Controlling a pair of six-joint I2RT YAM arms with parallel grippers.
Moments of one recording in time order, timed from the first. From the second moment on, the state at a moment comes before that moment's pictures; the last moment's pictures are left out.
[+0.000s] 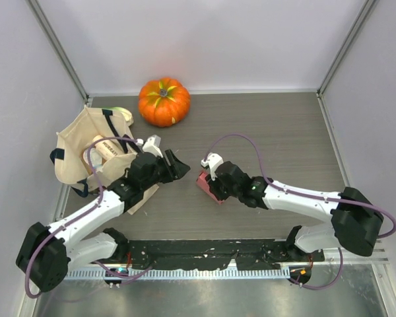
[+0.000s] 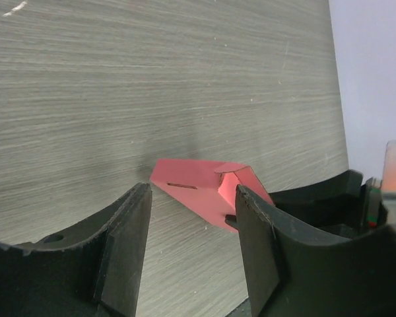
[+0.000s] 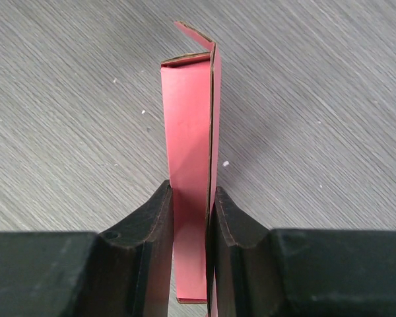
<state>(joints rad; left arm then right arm) -0.61 1.03 0.60 -0.01 0.02 -0.81 0.96 1.30 0.71 -0.13 0.15 0.13</state>
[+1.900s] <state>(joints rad) -0.71 1.24 0.57 0.26 0.16 -0.45 0.95 1.42 0.83 -0.22 0.01 0.11</state>
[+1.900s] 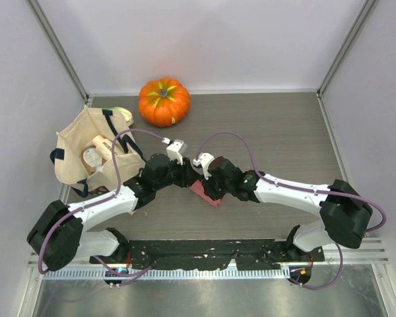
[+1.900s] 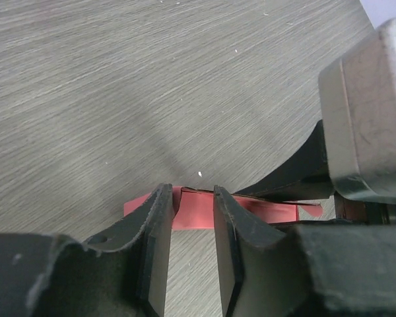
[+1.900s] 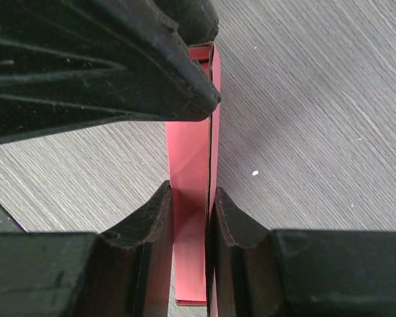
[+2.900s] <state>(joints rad) -0.80 1.18 0.56 0.17 -0.05 -0.42 0.95 1.44 0.85 -0.23 0.01 0.10</state>
